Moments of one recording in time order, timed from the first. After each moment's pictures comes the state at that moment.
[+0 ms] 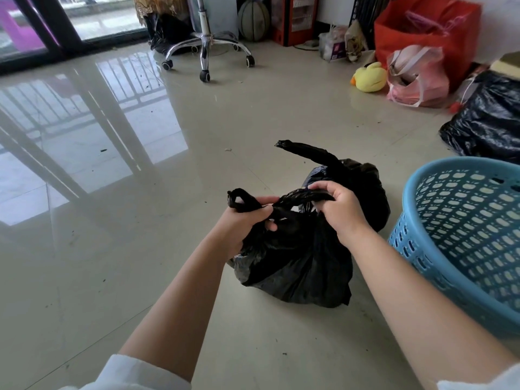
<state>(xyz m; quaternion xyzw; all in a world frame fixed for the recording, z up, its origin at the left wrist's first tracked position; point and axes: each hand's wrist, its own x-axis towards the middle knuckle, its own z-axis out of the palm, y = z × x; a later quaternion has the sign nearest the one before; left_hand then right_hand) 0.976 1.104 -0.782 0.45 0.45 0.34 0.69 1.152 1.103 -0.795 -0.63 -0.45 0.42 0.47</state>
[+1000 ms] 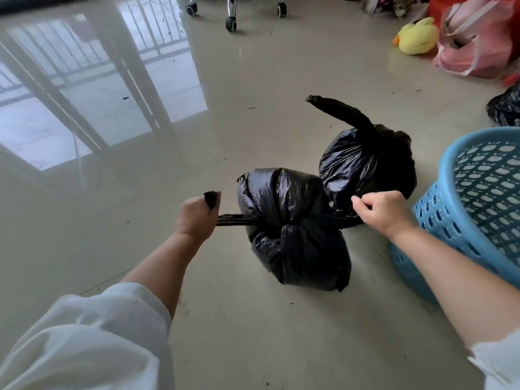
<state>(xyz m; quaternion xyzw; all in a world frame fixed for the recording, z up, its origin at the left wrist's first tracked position) 0.886 1.070 -0.858 0.62 0.72 0.25 0.19 1.200 1.067 -0.846 -0.67 -0.71 0.11 0.18</state>
